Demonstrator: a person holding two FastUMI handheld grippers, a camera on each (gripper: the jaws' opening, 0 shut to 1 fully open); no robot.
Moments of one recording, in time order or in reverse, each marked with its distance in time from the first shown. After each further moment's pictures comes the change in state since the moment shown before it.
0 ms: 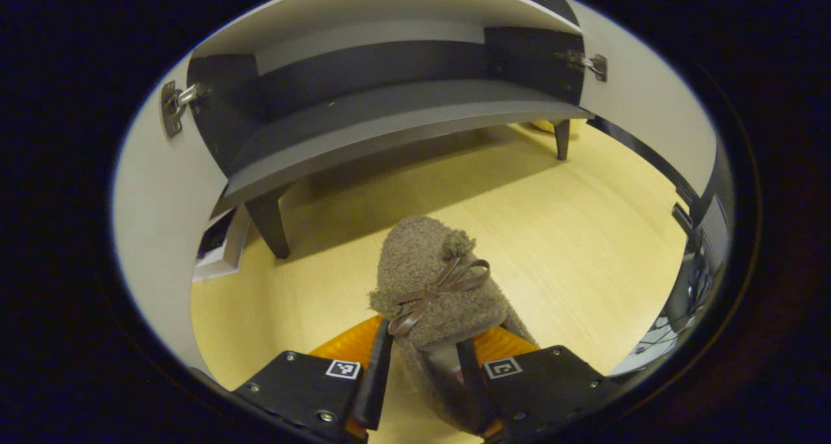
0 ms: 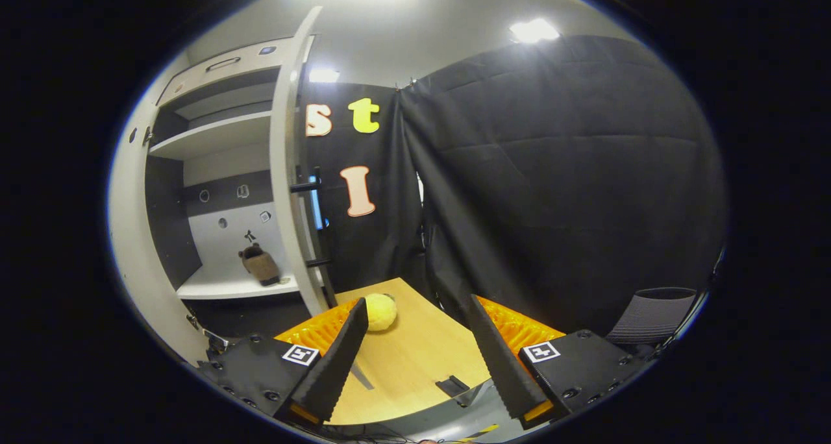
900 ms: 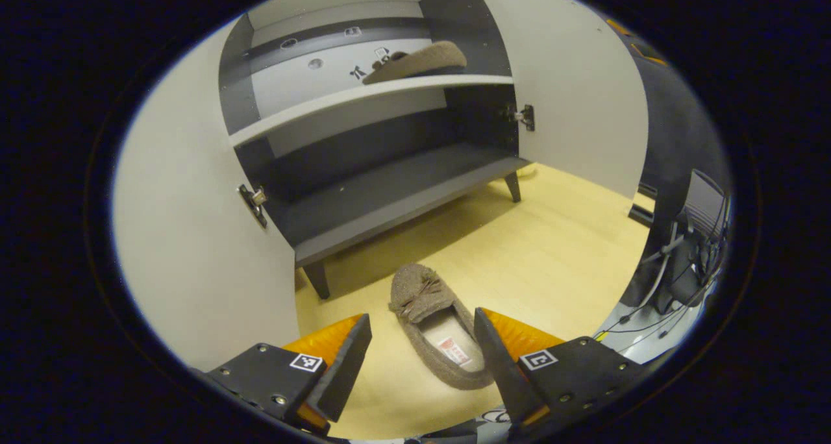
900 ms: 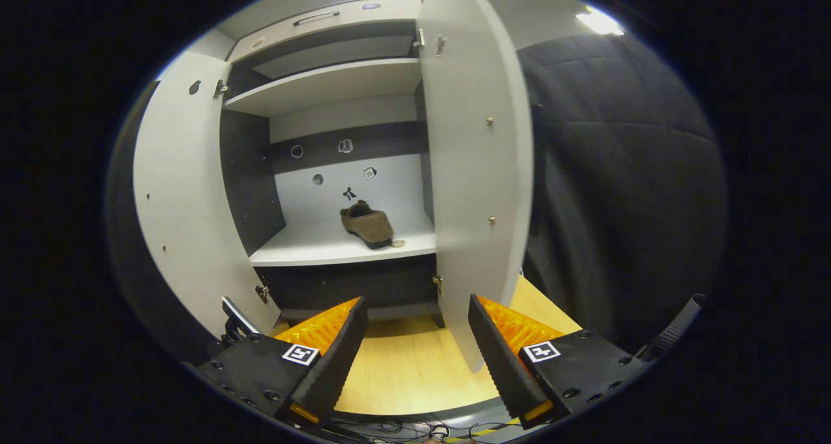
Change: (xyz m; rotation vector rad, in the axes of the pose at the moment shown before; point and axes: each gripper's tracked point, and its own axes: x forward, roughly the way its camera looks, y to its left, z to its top) left arm -0.113 -0.010 0.031 0.190 -0.231 0.014; right arm -0.018 0.176 -0.059 -0.103 0.142 0.332
